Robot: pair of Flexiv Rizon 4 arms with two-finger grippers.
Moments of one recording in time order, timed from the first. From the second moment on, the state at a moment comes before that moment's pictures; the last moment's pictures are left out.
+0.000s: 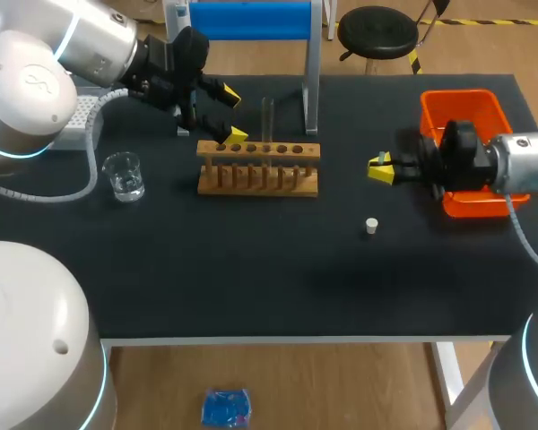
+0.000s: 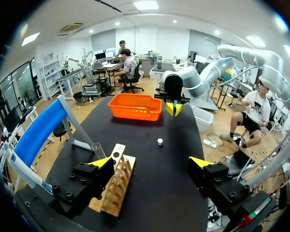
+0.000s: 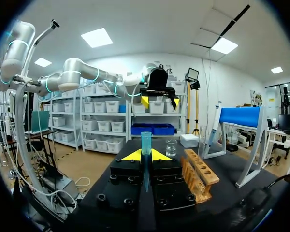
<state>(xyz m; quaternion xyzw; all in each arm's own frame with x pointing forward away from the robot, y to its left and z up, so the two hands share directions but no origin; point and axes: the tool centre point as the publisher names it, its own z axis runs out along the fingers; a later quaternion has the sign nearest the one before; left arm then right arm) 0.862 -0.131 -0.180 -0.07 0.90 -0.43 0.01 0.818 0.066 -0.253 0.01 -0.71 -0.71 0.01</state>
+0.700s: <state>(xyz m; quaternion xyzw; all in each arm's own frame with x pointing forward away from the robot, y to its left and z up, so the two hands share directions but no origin) 0.902 -0.090 -0.186 -0.15 0.90 -0.41 0.04 0.818 0.067 -0.253 0.01 -0.71 -0.71 0.01</state>
